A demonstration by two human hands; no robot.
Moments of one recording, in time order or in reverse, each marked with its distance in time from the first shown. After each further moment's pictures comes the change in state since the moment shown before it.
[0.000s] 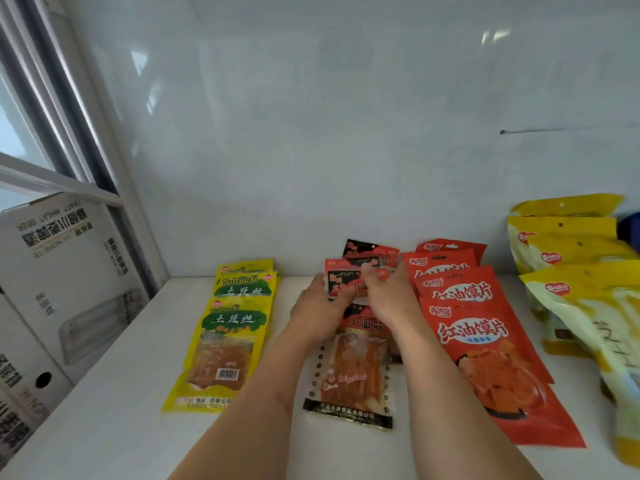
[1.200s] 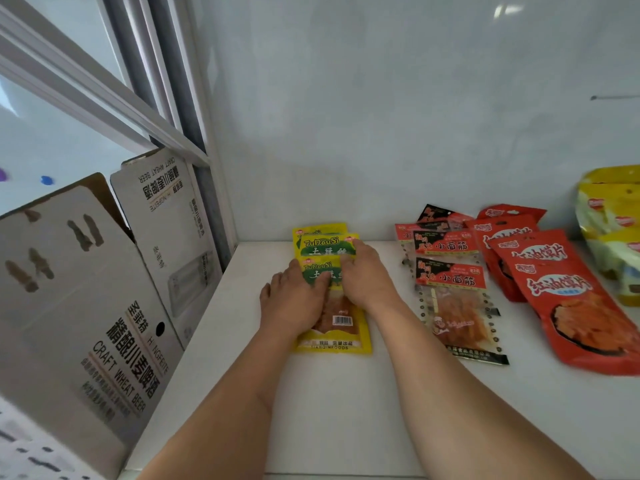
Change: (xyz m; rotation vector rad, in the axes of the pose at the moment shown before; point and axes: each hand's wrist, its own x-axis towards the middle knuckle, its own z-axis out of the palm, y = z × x) left_hand -0.032 -0.126 -0.130 0.357 0.122 -0.049; right_hand -0.072 -0.043 0.163 -0.291 -0.101 -0.274
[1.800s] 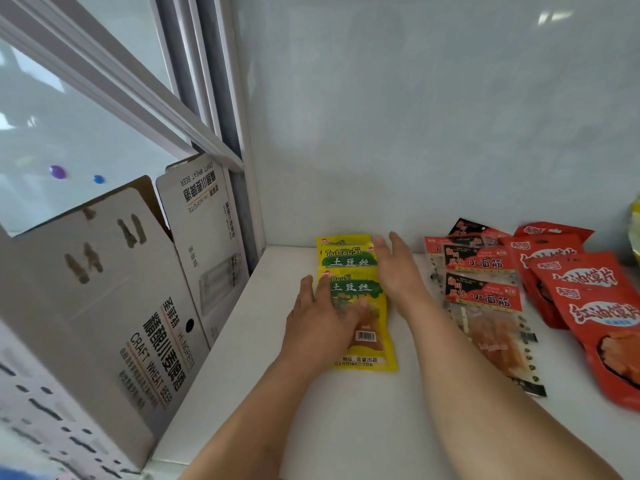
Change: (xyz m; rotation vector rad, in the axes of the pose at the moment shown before) left_hand -0.037 -0.003 -0.005 -0.034 -0.050 0.028; right_hand 0.027 0.003 -0.007 0.248 0.045 0.021
